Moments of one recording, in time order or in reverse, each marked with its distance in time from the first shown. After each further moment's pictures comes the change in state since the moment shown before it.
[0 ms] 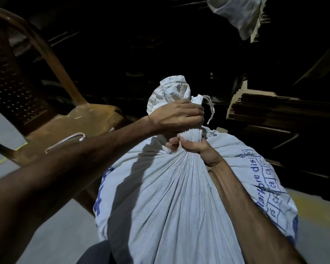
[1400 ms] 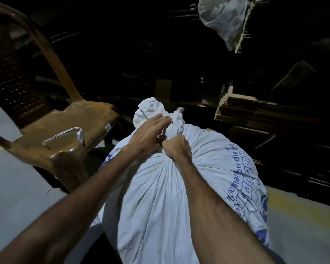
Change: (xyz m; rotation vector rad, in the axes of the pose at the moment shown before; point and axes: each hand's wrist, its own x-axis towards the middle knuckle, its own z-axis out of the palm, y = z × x) left_hand -0.069 0.069 -0.004 -0.253 -0.211 -0.815; right_hand 0.015 0.000 0.064 -0.846 0.747 0.451
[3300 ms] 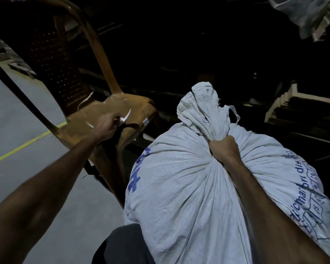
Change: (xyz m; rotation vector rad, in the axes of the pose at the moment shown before) left_hand -0.140 -0.251 -0.052 0.061 -0.023 -0.665; right_hand 0.032 0.010 0.017 0.068 0.037 -0.001
